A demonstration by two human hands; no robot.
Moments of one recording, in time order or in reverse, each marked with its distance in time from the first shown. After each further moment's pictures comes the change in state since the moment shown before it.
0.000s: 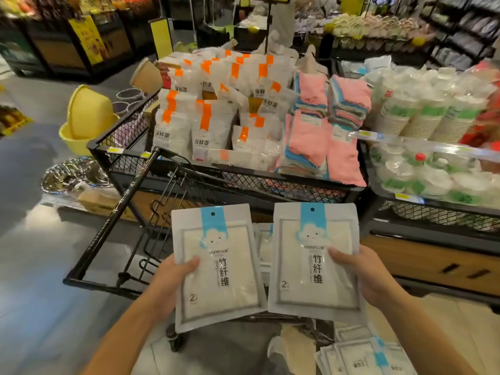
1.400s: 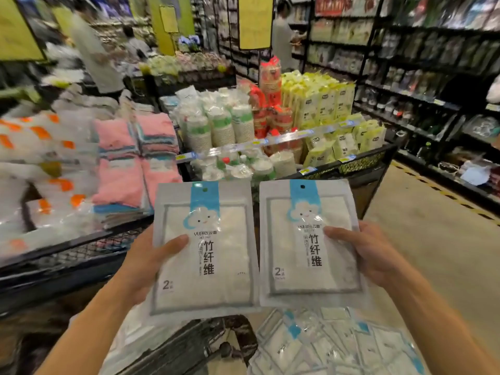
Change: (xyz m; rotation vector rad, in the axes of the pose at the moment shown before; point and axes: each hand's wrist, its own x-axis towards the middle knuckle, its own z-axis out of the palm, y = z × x) left_hand -0.071 0.020 0.392 0.356 -0.673 0.338; right_hand -0.189 -0.046 -0.330 0.253 0.522 -0.235
